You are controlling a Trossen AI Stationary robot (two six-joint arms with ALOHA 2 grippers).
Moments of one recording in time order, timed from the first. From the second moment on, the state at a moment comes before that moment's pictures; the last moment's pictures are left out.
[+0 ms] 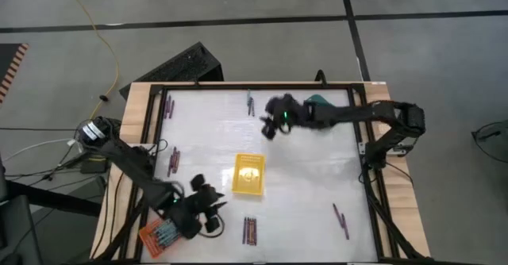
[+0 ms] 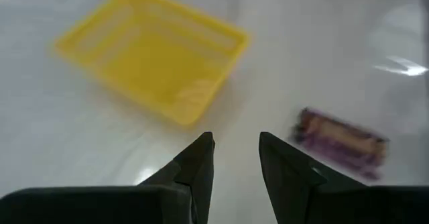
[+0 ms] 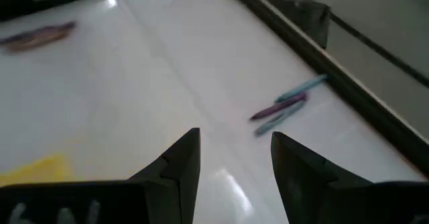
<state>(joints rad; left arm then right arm) -0.71 1.56 0.95 -0.27 -0.72 -0.88 -0.25 1.48 1.07 -0.14 0.23 0.21</state>
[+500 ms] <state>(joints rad) -0.57 1.56 0.87 0.03 -0.53 -0.66 -0.45 2.00 1.56 -0.46 0.05 0.20</state>
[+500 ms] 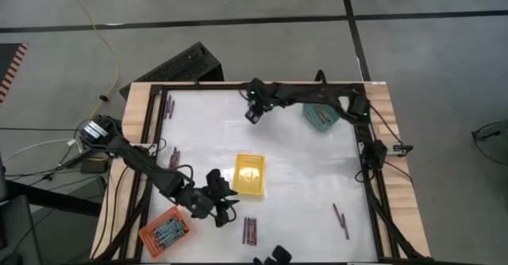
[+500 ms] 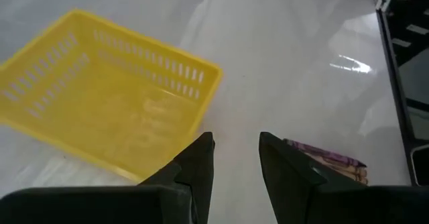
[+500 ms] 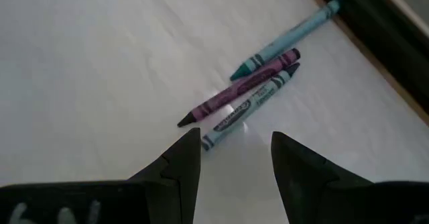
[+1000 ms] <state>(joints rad) -0.61 1.56 0.87 0.02 -0.54 -0.64 -0.45 2.10 1.72 -0.60 0.10 0.21</state>
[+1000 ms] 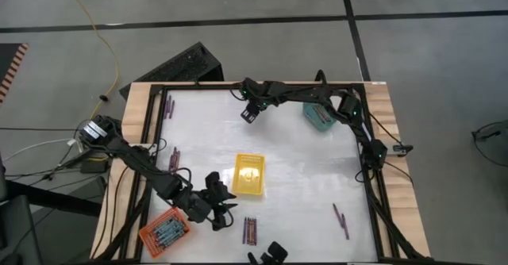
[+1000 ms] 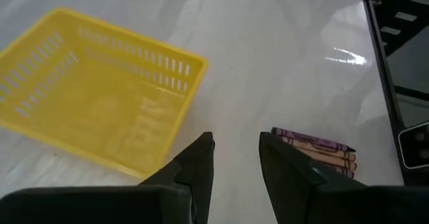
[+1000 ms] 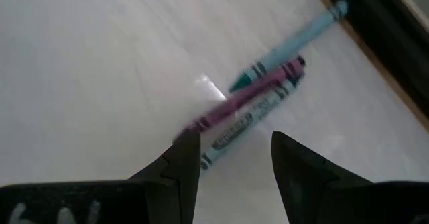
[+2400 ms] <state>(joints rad) -0.65 1.56 0.87 0.29 -0.77 -0.39 -0.42 1.92 1.72 -1.11 0.19 0.17</state>
